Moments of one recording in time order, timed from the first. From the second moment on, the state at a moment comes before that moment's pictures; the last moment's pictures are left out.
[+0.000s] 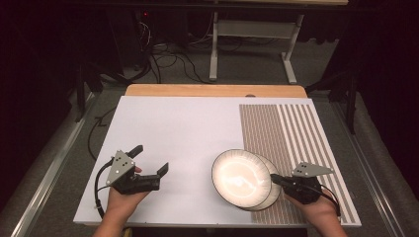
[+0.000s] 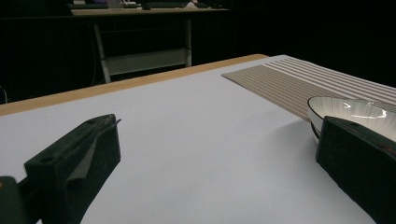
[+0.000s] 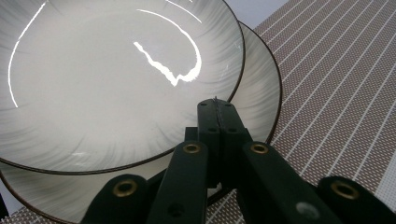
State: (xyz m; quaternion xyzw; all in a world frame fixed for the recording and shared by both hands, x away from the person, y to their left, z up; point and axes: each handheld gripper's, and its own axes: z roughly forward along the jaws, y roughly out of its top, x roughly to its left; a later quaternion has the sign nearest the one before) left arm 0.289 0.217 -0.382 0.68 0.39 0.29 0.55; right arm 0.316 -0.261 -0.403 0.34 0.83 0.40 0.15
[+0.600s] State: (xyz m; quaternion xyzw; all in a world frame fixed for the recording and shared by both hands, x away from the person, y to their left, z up) left arm 0.288 0.218 -0.381 0.68 0.39 0.29 0.55; right arm 0.315 -0.250 -0.405 0.33 0.85 0.39 0.15
